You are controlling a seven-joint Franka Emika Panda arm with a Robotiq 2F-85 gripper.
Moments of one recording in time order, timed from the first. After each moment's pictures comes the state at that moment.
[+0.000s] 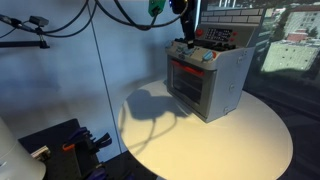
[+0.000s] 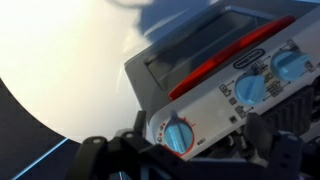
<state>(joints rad) -0.11 -0.09 -0.09 -2.12 0.25 2.41 0.37</state>
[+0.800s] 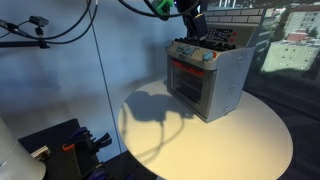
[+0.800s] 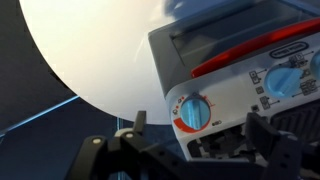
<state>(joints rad) -0.11 -0.08 -0.10 -2.12 0.05 2.48 0.33</state>
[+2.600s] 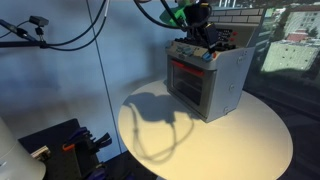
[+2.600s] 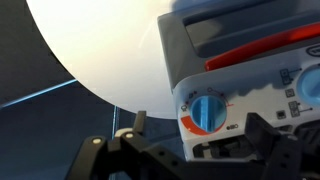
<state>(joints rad) -0.12 0.02 -0.11 -2.09 0.01 2.58 0.25</state>
